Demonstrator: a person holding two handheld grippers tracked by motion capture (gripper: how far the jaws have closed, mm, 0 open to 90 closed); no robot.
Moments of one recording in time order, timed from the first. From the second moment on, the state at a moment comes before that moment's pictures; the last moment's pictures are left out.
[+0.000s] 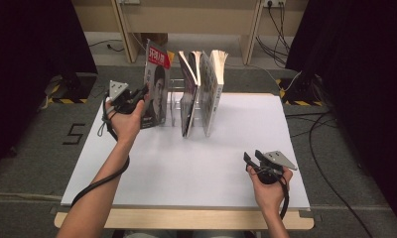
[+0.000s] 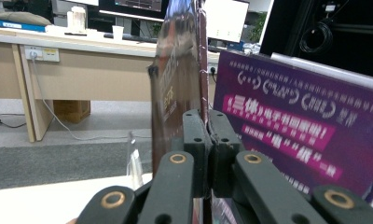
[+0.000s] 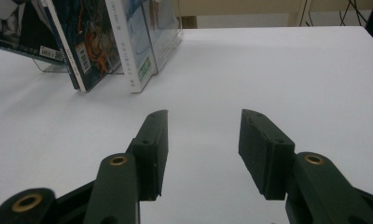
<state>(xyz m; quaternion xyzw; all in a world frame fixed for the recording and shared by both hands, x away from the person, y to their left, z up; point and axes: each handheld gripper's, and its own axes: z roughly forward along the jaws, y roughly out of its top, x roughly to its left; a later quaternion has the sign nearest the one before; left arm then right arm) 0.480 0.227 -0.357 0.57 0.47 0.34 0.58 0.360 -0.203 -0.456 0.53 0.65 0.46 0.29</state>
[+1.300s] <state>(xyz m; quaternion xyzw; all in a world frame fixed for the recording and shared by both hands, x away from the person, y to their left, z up) 0.478 0.254 -0.373 0.63 0.54 0.26 0.49 0.361 -0.198 -0.462 0.53 0.66 0.45 0.27</state>
